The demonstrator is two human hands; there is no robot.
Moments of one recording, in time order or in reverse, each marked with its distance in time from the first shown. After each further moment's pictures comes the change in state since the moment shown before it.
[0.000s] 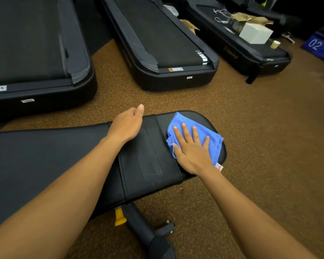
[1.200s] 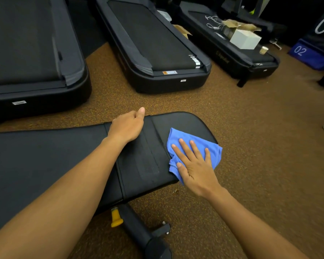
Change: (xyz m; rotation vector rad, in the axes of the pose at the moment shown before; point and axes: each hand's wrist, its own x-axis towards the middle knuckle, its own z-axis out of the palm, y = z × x) left_hand -0.005 0.008 0.005 0.121 -0.018 0.003; right_hand -0.062 0.022 0.013 0.024 0.056 -0.139
